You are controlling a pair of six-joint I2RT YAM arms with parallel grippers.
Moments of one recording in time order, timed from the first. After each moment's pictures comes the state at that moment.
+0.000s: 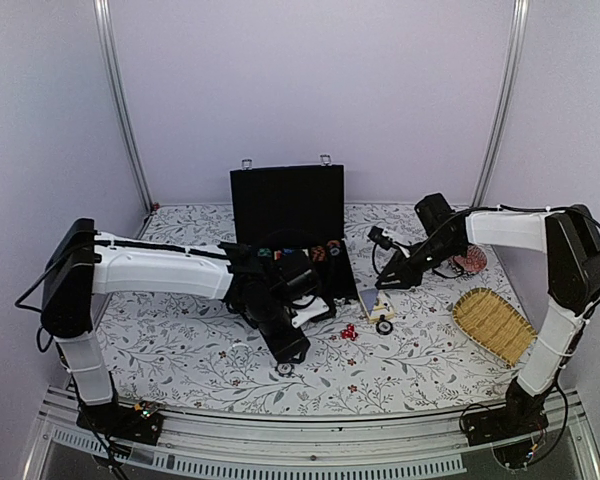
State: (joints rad) left arm -1.05 1.83 1.35 -0.77 0.11 -0.02; right arm 0.42 1.80 1.21 -0.56 -0.68 -0.54
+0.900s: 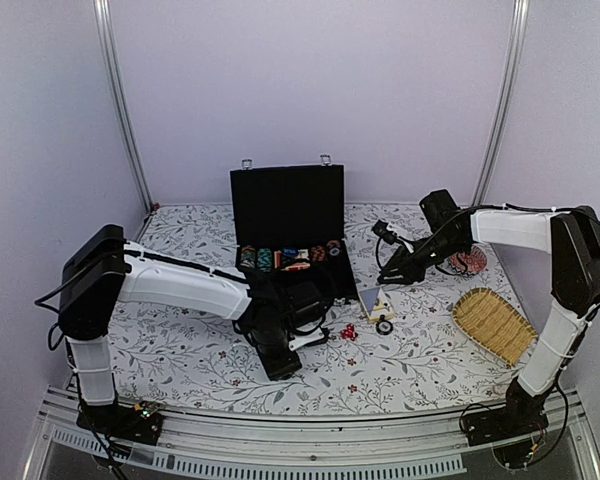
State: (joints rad) left arm -1.12 1.96 1.30 -0.80 -0.05 0.00; right arm 0.37 1.77 1.21 -0.54 -0.69 -0.54
